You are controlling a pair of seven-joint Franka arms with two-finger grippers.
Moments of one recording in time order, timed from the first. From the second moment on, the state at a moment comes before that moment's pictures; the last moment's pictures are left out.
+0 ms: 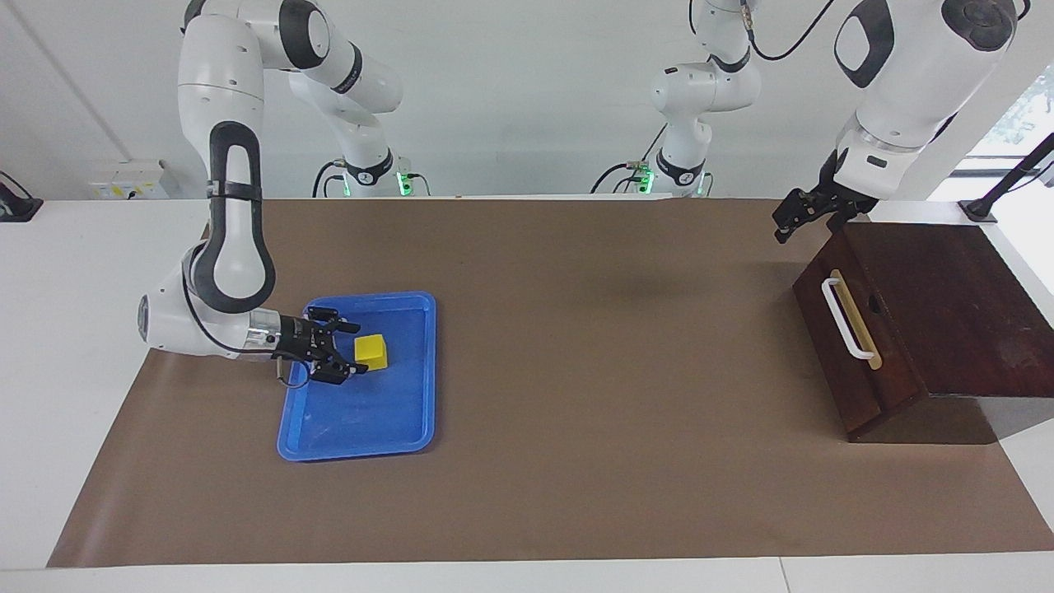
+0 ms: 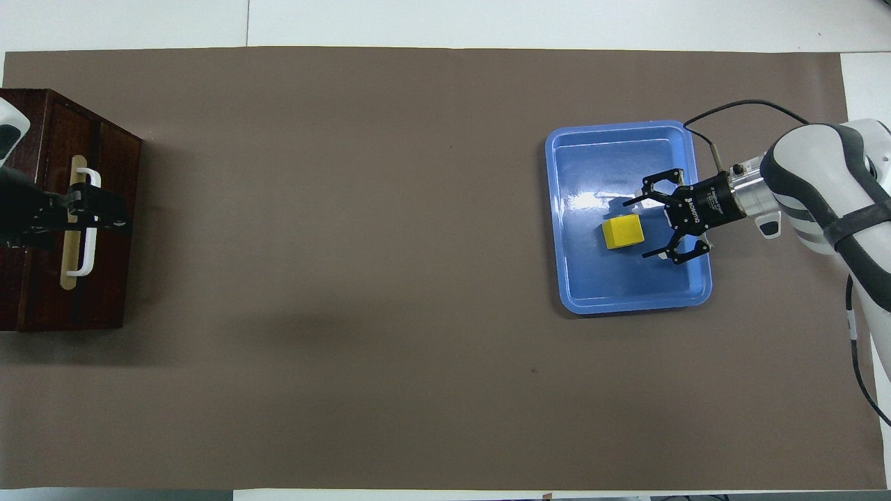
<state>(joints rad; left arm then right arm) 0.02 -0.04 -0.09 -1.72 0.02 1.68 -0.21 -0.20 0.50 0.05 -1.79 0.72 1.80 0.74</state>
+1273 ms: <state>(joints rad) 0.04 0.16 -0.09 -1.99 0.50 2.21 -0.14 -0.19 0.50 0.06 -1.73 0.72 1.76 0.74</state>
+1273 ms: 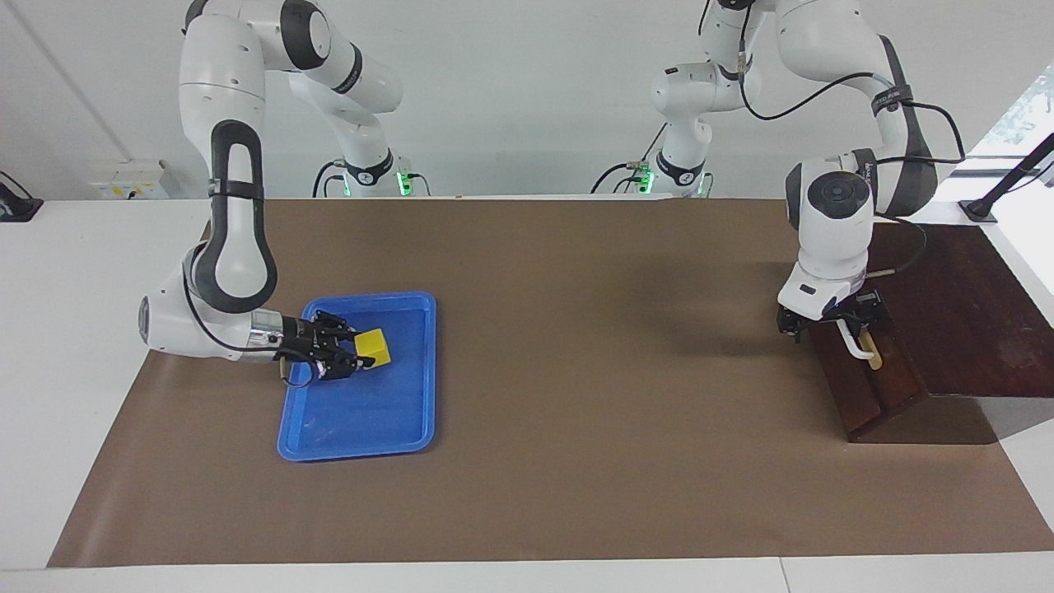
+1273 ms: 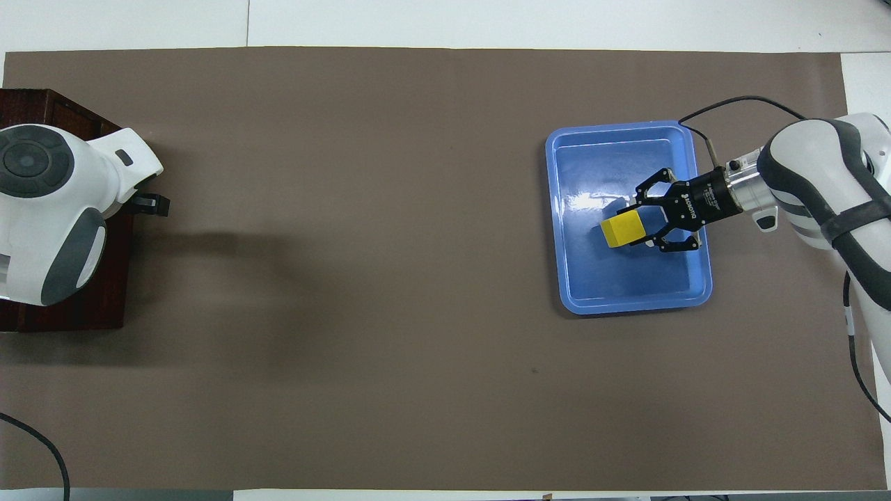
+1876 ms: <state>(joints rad) -0.14 0.16 -0.10 -1.99 0.47 2.18 -0.31 0.07 0.42 0.07 -1.51 0.73 1.70 1.13</state>
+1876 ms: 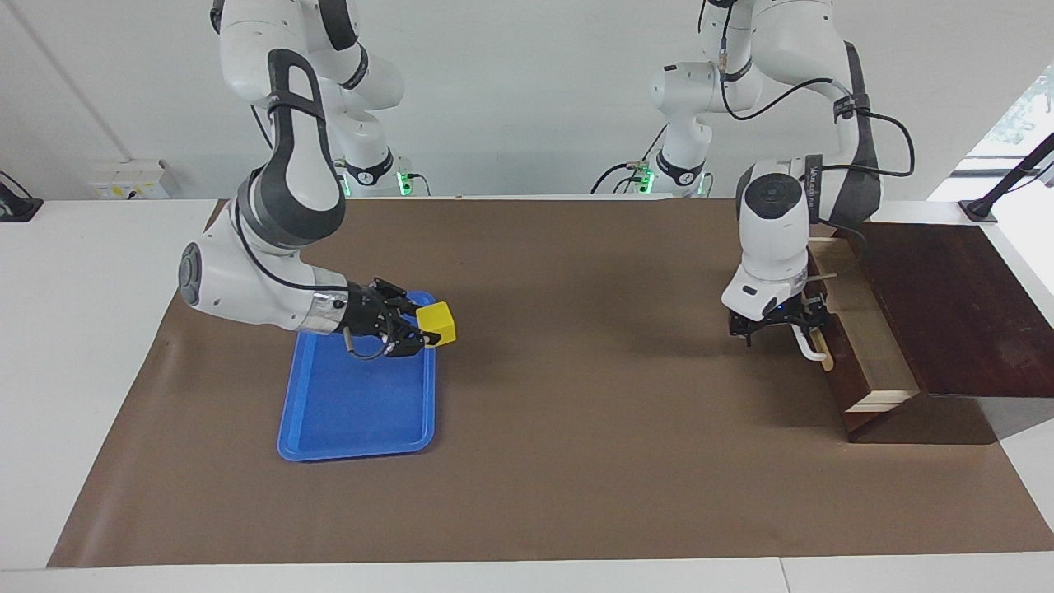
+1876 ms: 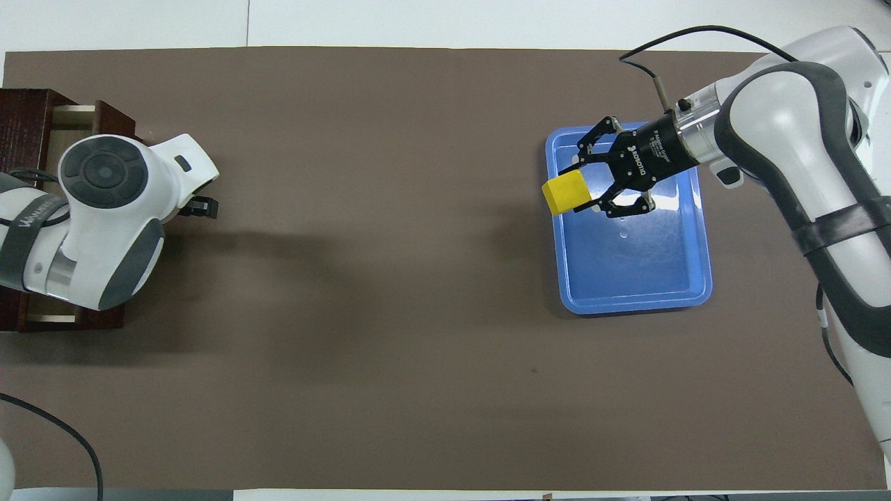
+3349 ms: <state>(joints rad) -0.30 0.16 -0.12 -1.67 -0.03 1.88 -1.73 0.38 0.42 0.08 -1.52 0.78 2.07 1.57</state>
